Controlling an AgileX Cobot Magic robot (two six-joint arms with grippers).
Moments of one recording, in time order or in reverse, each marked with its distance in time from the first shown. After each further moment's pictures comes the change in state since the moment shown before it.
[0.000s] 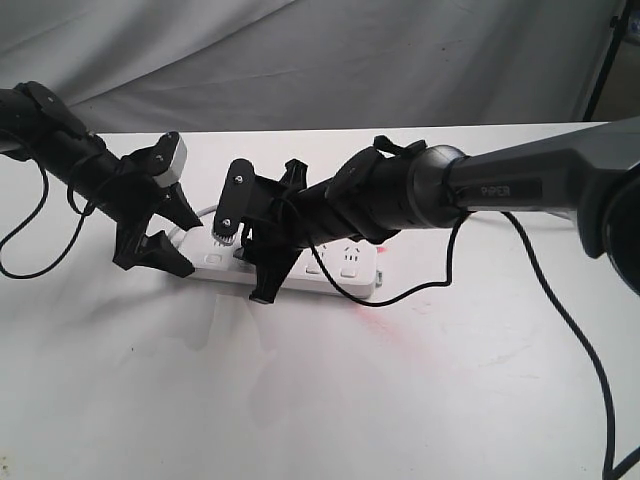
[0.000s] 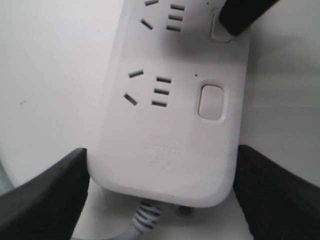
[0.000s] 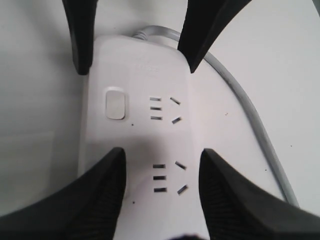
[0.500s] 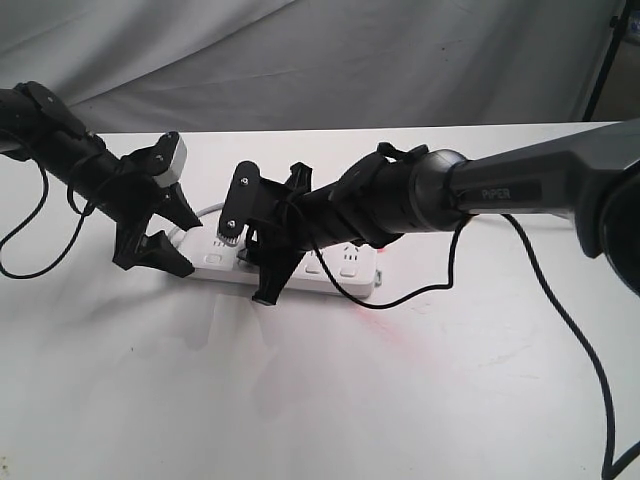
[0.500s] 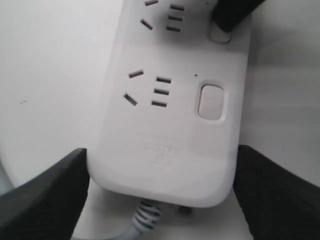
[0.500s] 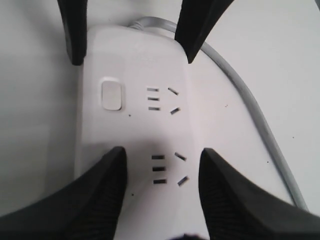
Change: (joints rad) left arm 0.000 0.000 0.000 0.000 0.000 0.000; right arm -0.002 0.021 0.020 0.046 -0.011 -0.037
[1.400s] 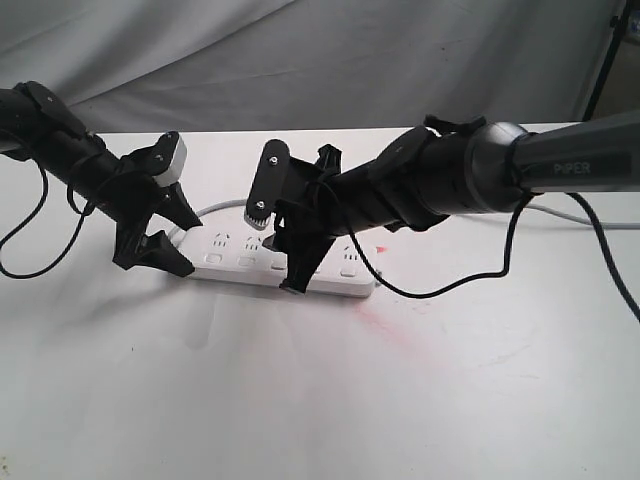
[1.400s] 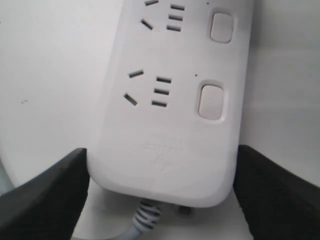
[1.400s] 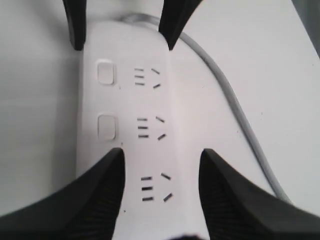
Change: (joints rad) left arm 0.000 0.000 0.000 0.000 0.000 -0.002; right arm -0.049 -0.154 0.111 -0.013 0.034 0.006
